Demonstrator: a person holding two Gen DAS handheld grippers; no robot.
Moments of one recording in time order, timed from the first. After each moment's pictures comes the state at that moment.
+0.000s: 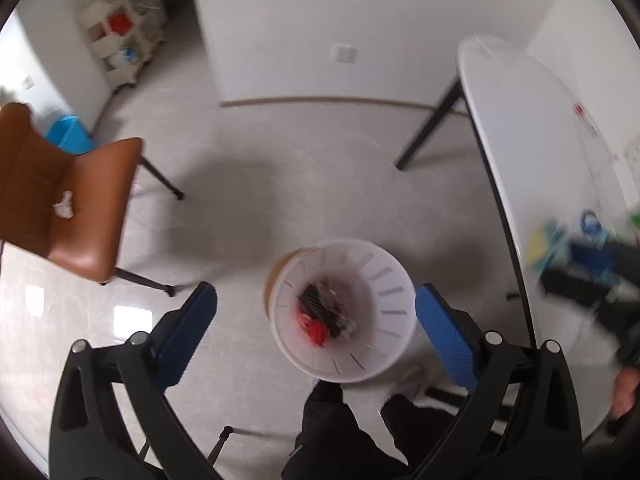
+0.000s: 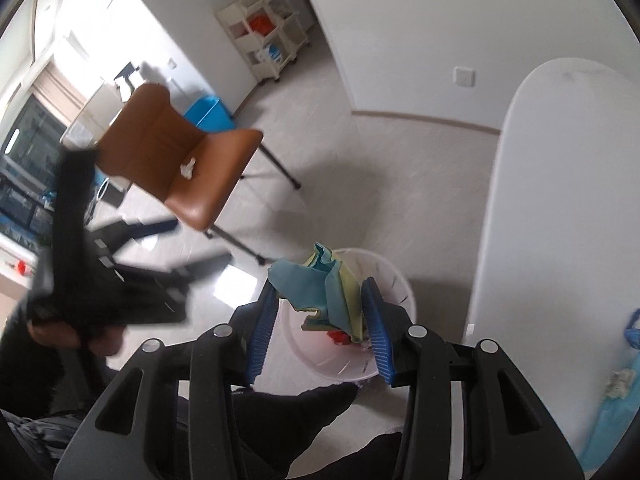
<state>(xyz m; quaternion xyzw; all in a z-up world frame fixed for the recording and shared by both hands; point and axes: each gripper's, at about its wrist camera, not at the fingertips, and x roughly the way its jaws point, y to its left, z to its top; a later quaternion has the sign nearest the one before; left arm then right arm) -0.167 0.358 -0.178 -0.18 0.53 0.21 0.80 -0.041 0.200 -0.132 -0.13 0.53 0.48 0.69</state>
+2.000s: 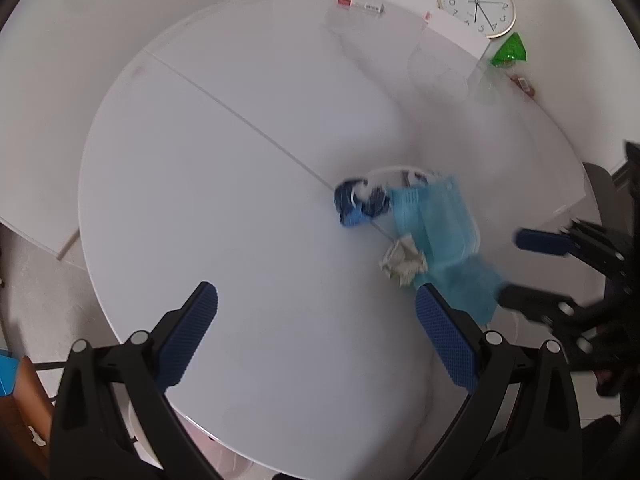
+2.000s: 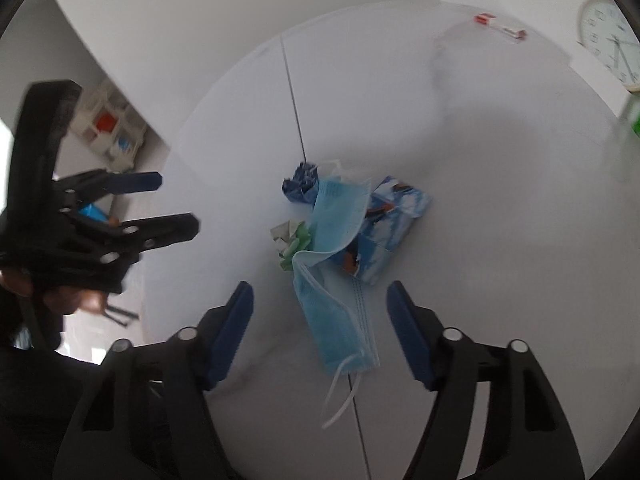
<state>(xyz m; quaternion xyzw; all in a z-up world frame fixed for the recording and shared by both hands) 0.063 0.047 -0.184 0.01 0.55 -0.14 0.83 0.058 -0.121 -0.145 -0.03 0.53 0.24 0.81</state>
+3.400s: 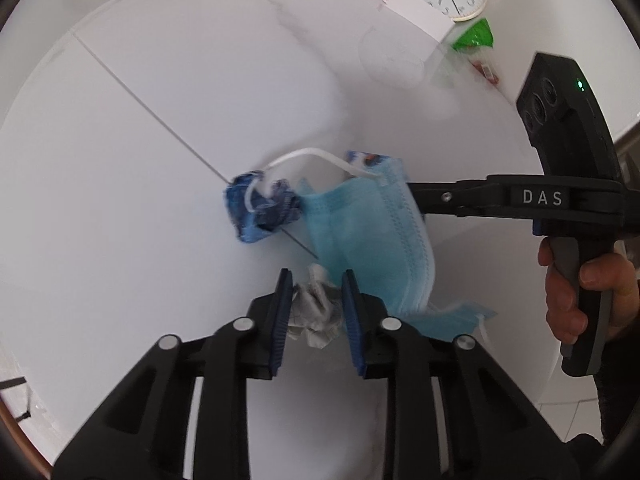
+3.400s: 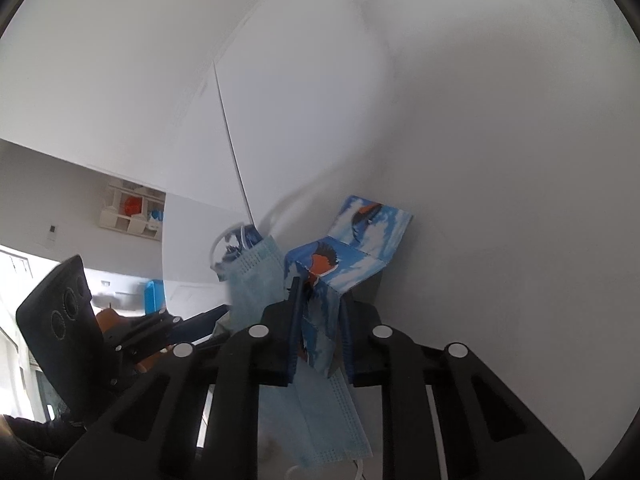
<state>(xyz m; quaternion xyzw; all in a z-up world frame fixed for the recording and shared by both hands) 0.093 0.010 -0.217 -0.04 0.56 -0.22 0.80 0.145 -0.175 -0.195 0.22 0.58 0.22 0.75</state>
